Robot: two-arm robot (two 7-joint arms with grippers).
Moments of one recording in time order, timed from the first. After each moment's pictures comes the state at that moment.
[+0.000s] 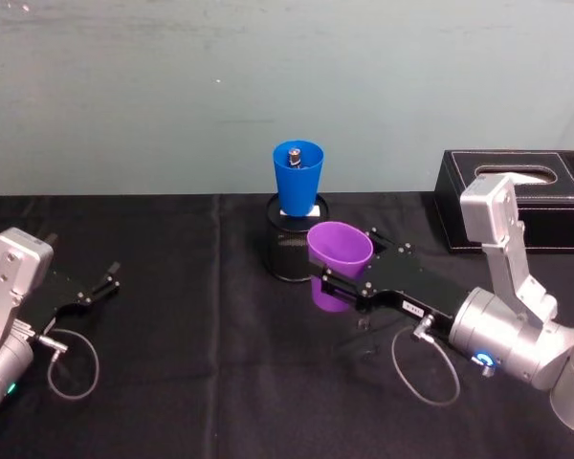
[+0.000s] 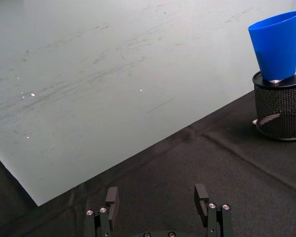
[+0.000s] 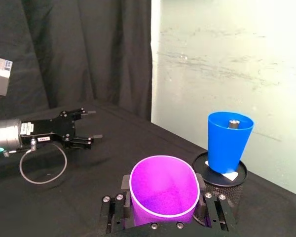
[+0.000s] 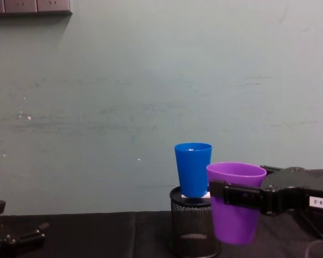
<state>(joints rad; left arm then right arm) -0.20 0.60 0.45 -1.41 -0.25 -0.12 0.03 0.22 0.47 -0.37 -1.60 0.42 0.06 0.50</state>
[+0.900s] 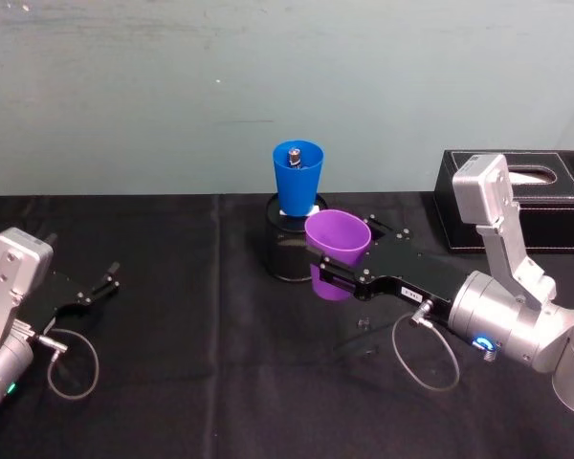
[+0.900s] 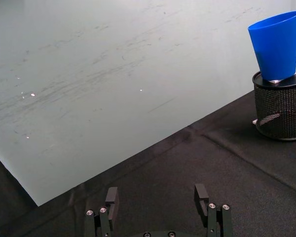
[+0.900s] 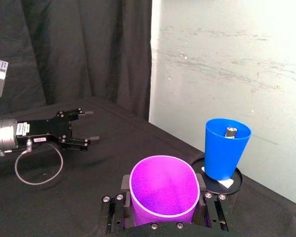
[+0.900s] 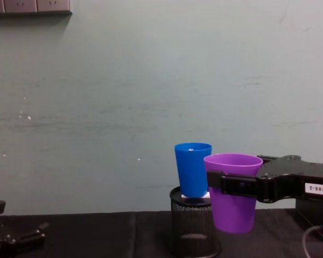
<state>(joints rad) -0.20 0.60 0.45 -1.41 -0.25 -0.12 0.03 0.26 0.49 -0.40 -1.61 0.42 0.10 0.48</state>
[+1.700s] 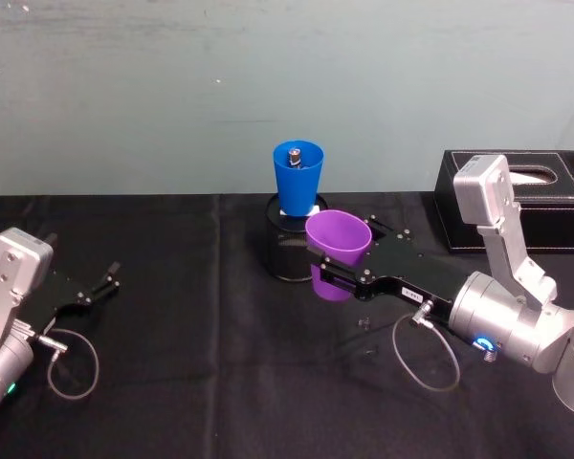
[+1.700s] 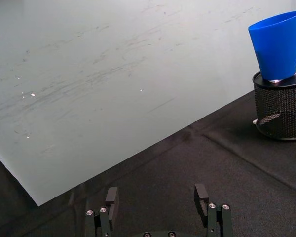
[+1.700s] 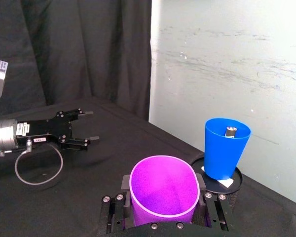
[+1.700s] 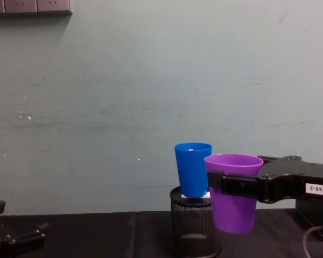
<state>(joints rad) -0.20 0.60 0.45 -1.41 -0.25 -0.12 0.03 0.26 0.49 -0.39 -1.61 0.42 0.10 0.48</state>
